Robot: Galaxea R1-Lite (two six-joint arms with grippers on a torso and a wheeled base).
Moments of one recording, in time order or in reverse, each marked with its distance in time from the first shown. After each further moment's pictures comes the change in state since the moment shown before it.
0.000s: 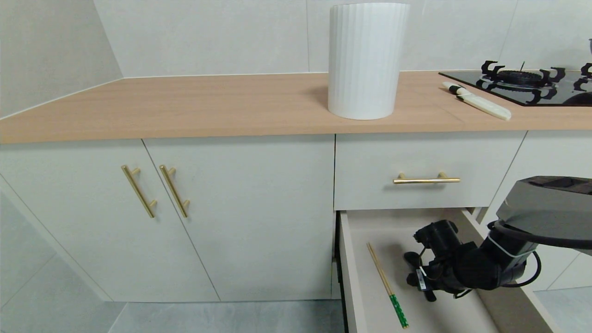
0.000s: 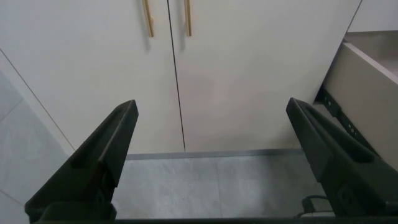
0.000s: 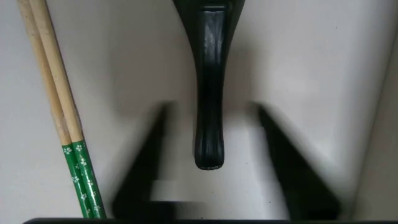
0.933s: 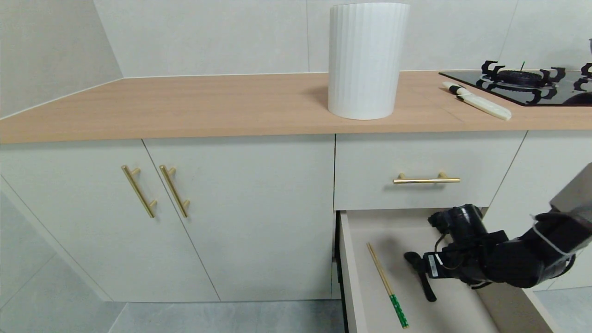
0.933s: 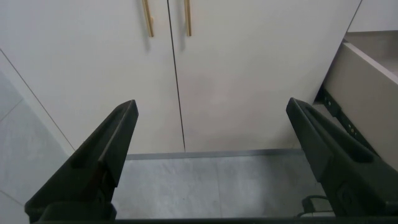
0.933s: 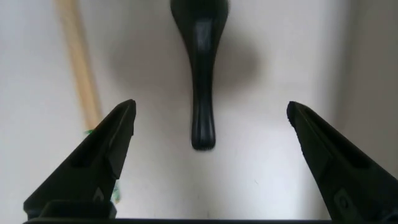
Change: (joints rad) left arm 0.000 0.000 0.000 0.000 0.000 0.000; right arm -0.002 -0.253 0.110 0.006 0.011 0.008
